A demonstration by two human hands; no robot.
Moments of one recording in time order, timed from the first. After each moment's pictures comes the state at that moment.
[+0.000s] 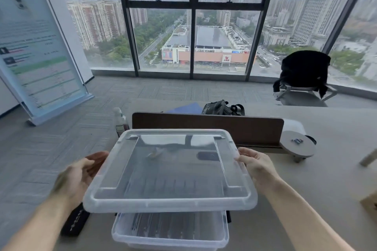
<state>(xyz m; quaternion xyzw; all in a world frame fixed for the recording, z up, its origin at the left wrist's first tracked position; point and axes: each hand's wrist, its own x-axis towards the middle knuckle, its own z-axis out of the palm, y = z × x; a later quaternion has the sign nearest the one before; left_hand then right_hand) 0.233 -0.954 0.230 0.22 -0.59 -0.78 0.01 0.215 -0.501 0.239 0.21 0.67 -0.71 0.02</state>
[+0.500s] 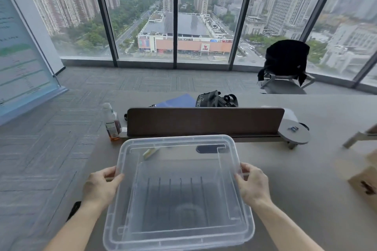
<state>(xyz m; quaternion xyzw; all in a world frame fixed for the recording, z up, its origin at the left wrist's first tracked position) 0.182 -0.967 0.157 0.20 -0.86 -0.47 0.02 0.232 -0.581 0.176 0.20 0.90 -0.38 -0.11</state>
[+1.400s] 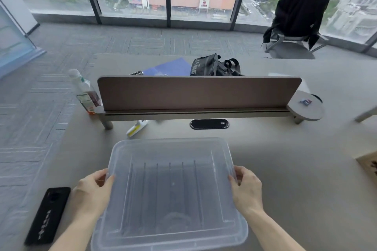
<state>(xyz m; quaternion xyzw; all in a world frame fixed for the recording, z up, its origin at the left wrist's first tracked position) 0.154 -0.934 0.046 0.25 -0.91 -0.34 -0.01 0.203 -0.558 0.050 0.27 0.89 -0.36 -0.05</state>
